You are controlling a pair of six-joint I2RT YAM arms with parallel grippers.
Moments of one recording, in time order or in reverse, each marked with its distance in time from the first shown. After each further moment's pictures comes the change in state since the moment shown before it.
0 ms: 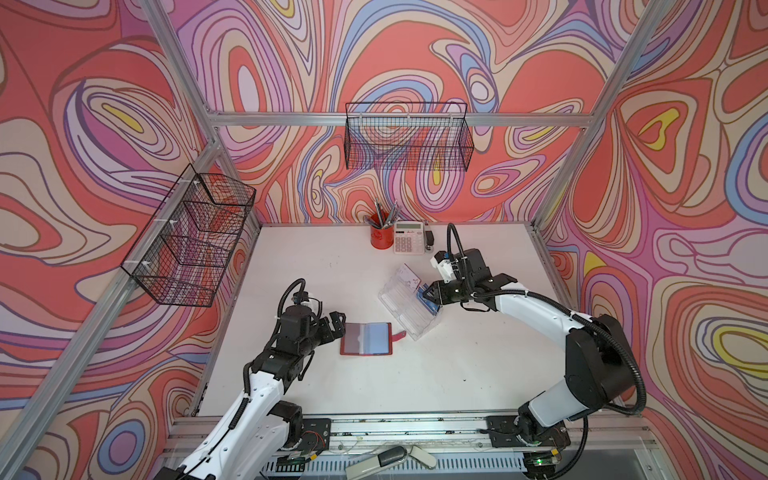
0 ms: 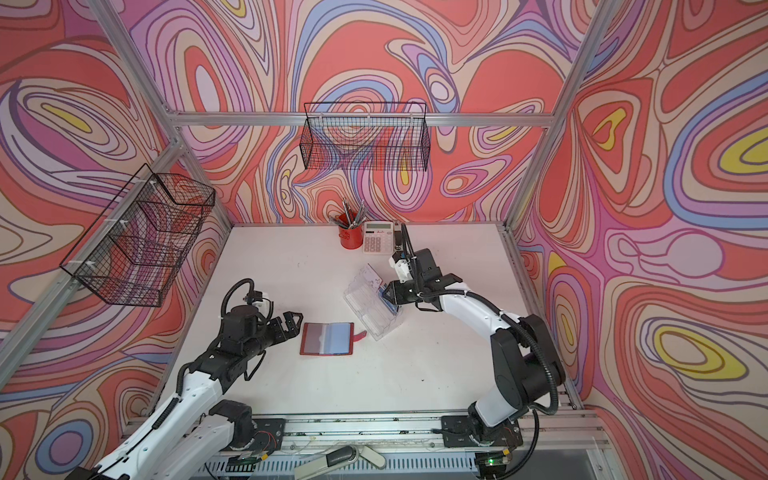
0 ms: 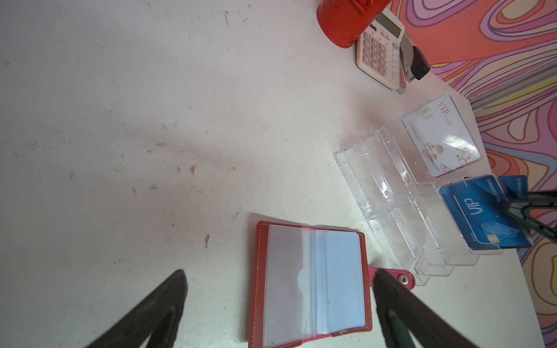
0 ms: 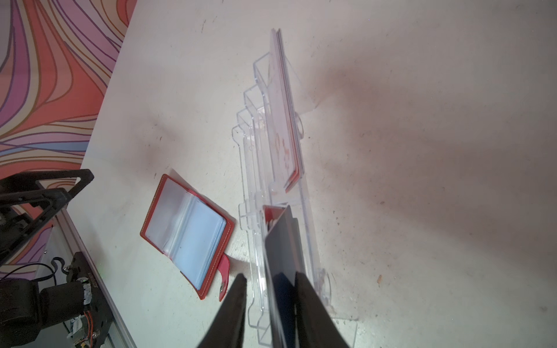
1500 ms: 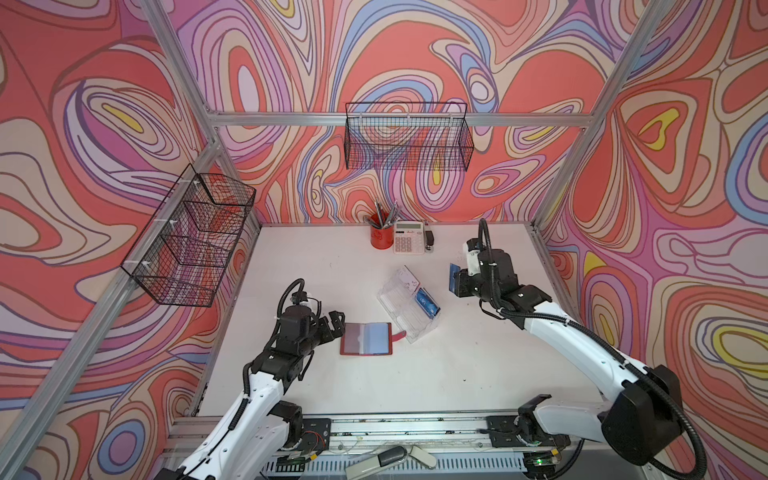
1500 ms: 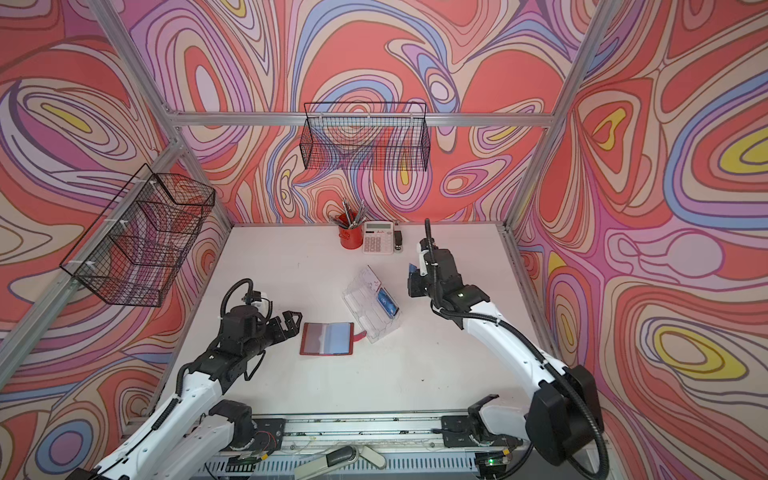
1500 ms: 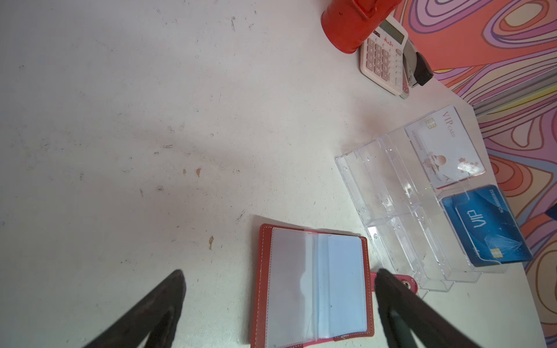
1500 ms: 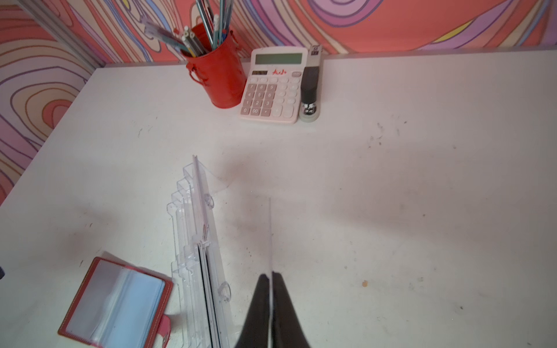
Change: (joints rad) left arm 0.000 -0.005 0.000 0.000 -0.019 -0.013; right arm 0.002 -0.332 -0.091 0.024 0.491 0.033
